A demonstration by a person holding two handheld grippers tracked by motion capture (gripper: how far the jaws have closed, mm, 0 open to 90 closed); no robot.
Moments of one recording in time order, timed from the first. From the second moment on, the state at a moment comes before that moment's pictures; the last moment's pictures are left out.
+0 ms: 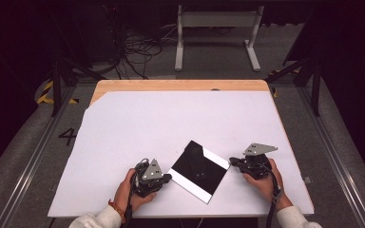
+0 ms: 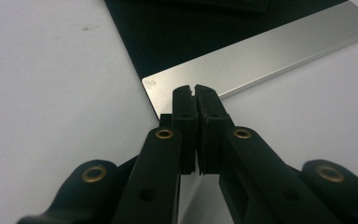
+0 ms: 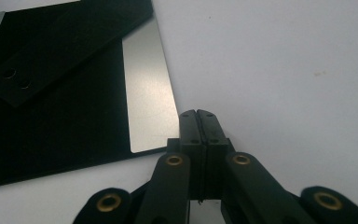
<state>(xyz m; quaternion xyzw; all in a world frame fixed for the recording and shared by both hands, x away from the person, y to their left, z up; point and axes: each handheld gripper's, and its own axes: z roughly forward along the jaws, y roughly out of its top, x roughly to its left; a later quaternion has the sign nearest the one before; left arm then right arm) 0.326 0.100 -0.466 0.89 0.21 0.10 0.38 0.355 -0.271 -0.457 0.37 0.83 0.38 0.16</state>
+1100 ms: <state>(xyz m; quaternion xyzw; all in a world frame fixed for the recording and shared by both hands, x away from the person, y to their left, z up) 0.348 0.090 -0.466 0.89 0.22 0.14 0.37 0.356 -0.272 -0.456 0.33 0.85 0.37 0.16</state>
